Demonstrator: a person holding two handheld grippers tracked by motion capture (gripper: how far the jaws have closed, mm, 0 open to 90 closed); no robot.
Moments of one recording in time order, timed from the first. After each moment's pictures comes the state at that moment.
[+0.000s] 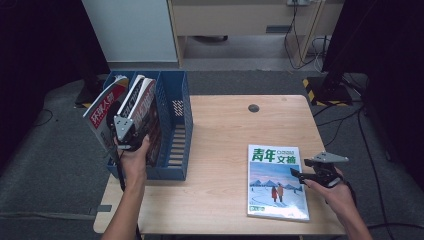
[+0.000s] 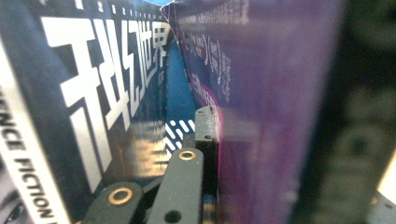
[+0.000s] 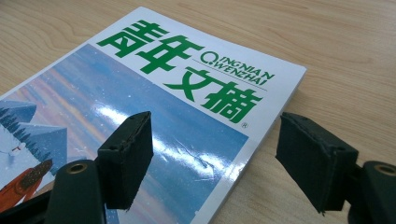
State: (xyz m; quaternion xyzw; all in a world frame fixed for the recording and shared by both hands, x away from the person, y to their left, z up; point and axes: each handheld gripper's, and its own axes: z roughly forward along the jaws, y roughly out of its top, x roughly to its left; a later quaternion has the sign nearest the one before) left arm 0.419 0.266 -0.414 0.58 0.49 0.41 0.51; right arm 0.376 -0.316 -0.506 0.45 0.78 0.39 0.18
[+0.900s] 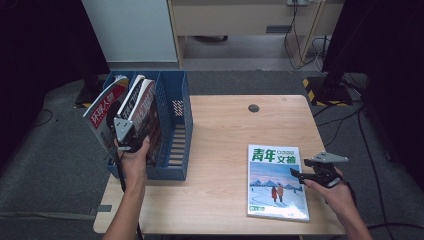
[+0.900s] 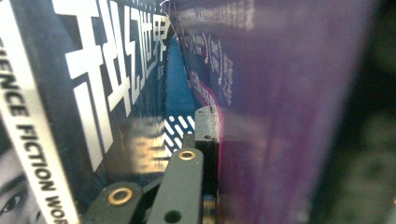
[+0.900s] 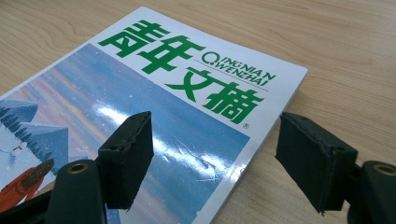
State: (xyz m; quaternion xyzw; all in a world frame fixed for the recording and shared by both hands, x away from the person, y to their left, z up) left arm 0.416 0.268 -0.419 0.57 0.49 0.40 0.52; right arm 0.375 -0.315 -0.505 0.45 0.78 0.39 0.18
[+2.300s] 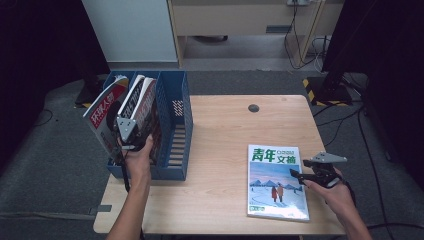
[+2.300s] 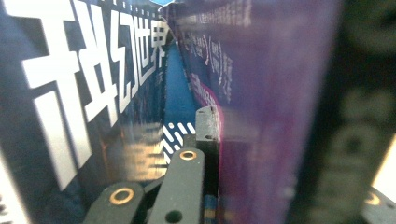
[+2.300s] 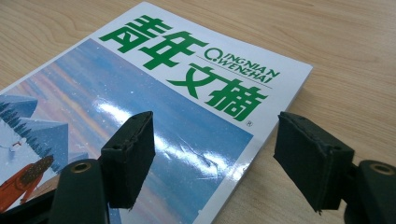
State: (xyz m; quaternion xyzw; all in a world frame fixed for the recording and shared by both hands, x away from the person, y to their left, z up) left arm 0.423 0.258 -0.420 0.56 0.49 0.42 0.52; right arm 0.376 -0.314 -0.507 0.45 0.79 0.38 0.18
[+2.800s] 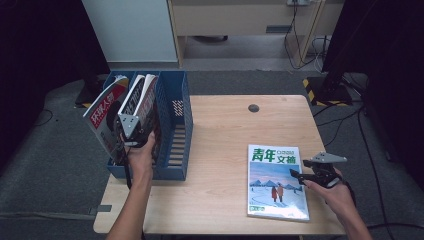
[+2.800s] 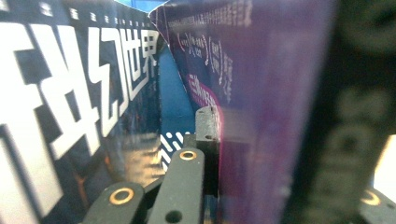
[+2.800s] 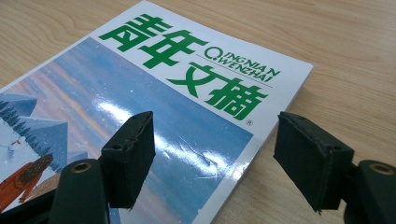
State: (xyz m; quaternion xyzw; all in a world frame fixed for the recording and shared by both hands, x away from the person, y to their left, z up) left arm 0.432 0.253 -0.417 0.56 0.49 0.43 0.52; right arm 0.376 -0.314 -0.508 0.45 0.79 0.38 0.18
